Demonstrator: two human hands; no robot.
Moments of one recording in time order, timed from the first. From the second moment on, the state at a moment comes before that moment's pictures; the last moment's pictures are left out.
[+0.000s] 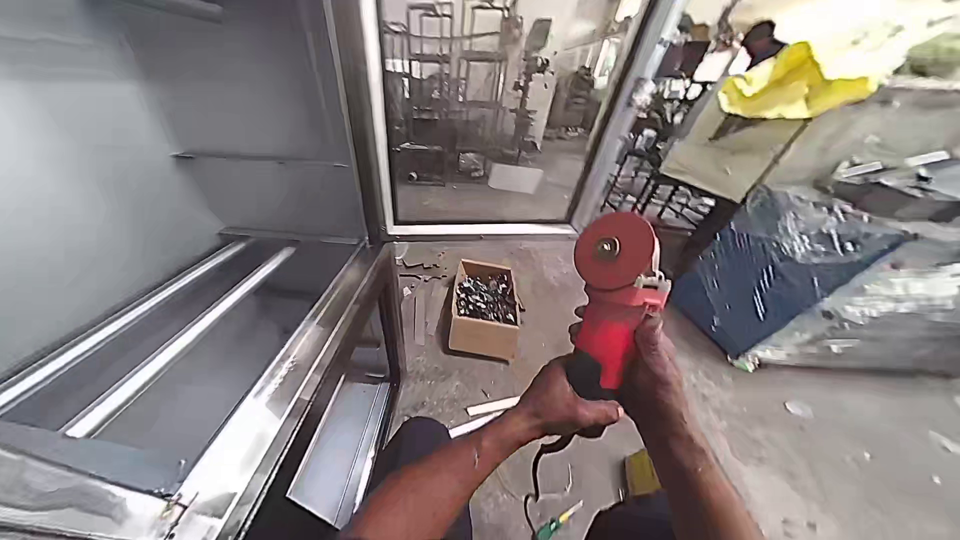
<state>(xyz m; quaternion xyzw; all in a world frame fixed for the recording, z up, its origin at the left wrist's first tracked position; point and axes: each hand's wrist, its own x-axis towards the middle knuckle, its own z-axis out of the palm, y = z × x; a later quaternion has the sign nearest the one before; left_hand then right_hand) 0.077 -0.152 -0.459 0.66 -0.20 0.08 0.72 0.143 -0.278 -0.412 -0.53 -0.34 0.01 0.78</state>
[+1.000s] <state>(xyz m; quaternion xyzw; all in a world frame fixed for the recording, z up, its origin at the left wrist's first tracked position) 0.074 -0.218 -0.484 0.85 -0.33 0.12 0.39 0.065 -0.647 -0.394 -0.83 0.13 -0.50 0.23</state>
